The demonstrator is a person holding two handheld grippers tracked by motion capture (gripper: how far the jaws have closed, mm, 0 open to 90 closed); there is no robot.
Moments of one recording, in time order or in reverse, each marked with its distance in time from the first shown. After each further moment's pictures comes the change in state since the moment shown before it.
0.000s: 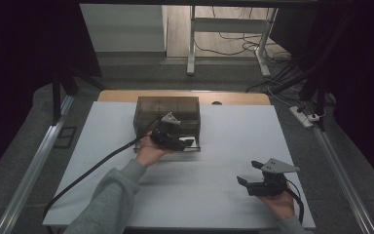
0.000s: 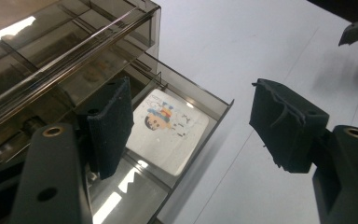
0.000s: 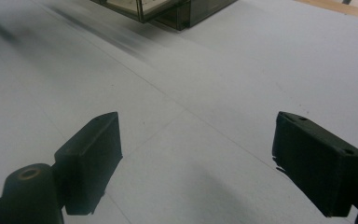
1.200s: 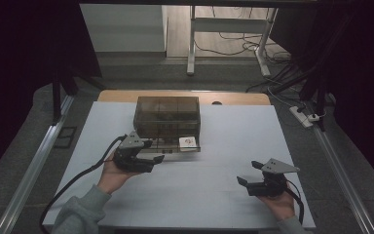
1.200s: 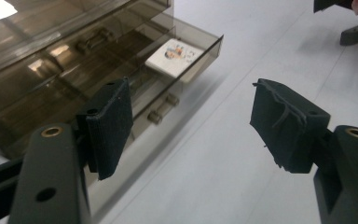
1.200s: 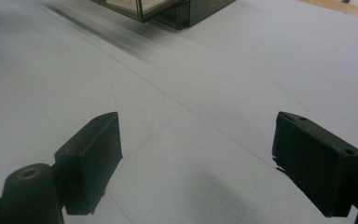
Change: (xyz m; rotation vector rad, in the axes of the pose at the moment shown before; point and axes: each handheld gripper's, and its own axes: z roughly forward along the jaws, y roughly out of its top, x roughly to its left) left arm -0.013 -0.079 -0.091 -0.087 0.085 0.025; right arm 0.000 0.000 0.000 0.003 -0.001 0.005
